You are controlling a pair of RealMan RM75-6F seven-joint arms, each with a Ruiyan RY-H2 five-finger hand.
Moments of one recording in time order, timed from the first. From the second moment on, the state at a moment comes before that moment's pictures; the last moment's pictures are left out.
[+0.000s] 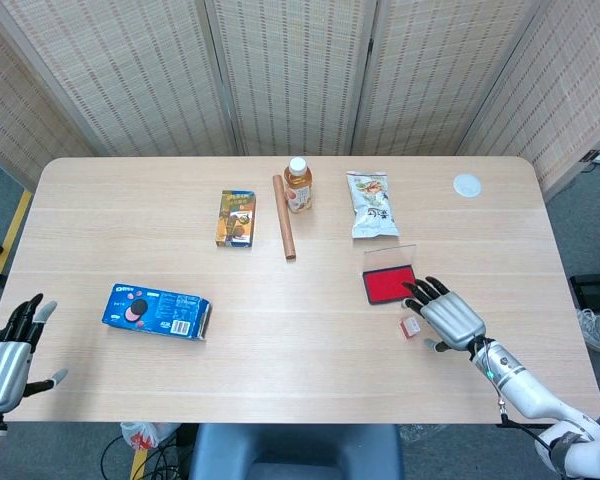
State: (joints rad) left arm -0.10 -1.16 -0.02 -1.54 1.51 1.47 0.06; right arm 0.53 -1.27 0.00 -1.41 -1.56 0.88 -0.07
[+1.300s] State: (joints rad) left arm -0.09 -1.16 -0.02 -1.52 1.55 1.52 0.04; right arm 0.57 -1.40 0.00 -1.30 -1.44 0.85 -0.14
